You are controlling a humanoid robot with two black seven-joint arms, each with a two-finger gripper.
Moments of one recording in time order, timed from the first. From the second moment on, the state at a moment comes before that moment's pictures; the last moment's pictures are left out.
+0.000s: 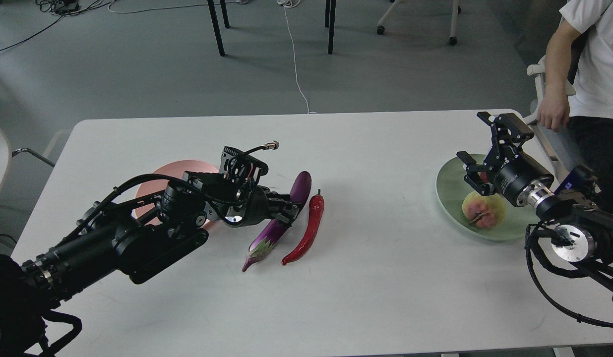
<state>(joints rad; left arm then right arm) -0.76 0.22 -0.51 -1.10 2.00 -0.49 -0.05 0.70 -0.68 0.24 1.05 0.00 0.16 0.49</state>
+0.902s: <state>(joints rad) -0.84 0.67 -0.41 -1.16 1.90 -0.49 -0.15 0.69 -0.66 0.24 1.05 -0.03 0.16 0.49</state>
